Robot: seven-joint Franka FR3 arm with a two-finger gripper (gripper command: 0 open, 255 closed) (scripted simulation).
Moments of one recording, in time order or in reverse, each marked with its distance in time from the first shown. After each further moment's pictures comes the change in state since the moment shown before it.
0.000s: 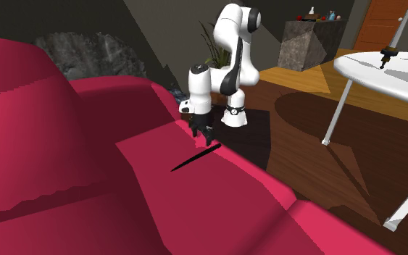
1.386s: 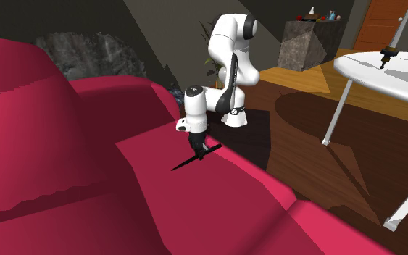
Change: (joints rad) arm -0.012 0.197 -0.003 0.039 0.034 0.135 0.011
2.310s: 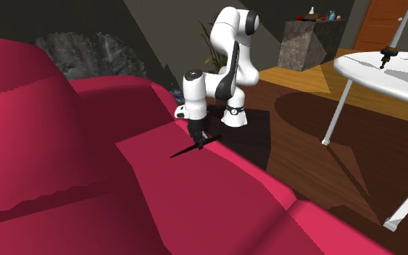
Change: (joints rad) arm 0.000 -0.117 -0.007 0.020 -0.012 -0.143 0.008
